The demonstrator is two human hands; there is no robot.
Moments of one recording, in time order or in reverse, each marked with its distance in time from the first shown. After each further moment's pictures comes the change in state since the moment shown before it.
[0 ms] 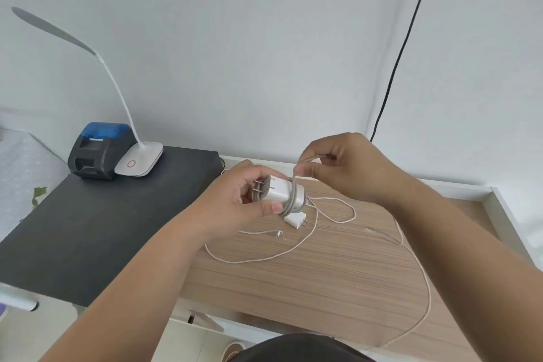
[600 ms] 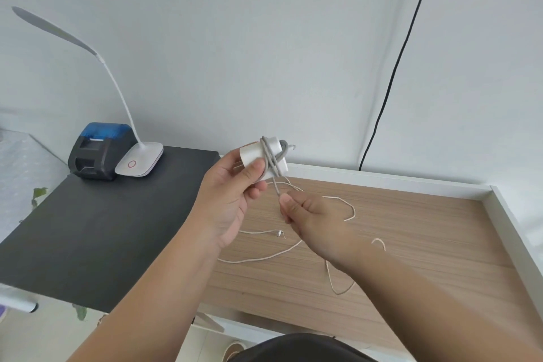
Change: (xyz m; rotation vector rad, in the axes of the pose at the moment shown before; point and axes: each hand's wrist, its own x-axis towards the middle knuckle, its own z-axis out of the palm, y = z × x) left_hand 0.002 0.004 0.017 -0.829 0.356 -0.041; right_hand -0.033 0.010 0.091 0.485 -0.058 0.205
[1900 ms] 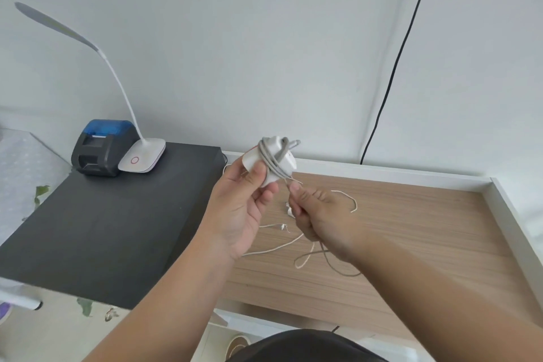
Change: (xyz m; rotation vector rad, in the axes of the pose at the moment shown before) left_hand -0.021 -0.010 0.004 -0.180 -0.021 -0.040; right_hand -0.001 0.005 0.003 0.416 -0.040 0.099
